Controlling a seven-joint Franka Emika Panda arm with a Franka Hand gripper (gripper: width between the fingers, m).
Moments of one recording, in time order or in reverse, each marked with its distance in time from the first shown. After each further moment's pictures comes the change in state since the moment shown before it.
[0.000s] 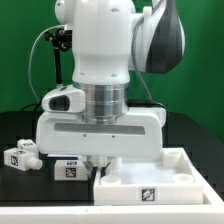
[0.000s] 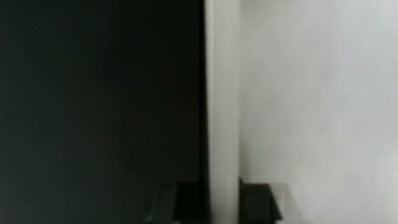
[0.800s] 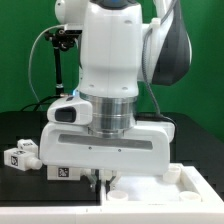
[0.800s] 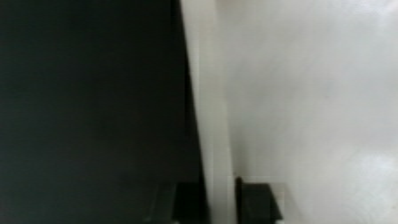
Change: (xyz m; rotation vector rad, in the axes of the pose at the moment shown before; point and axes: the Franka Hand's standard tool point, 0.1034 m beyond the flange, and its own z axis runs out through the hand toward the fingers) arm 0.023 -0.017 0.008 -0.047 -0.005 -0.003
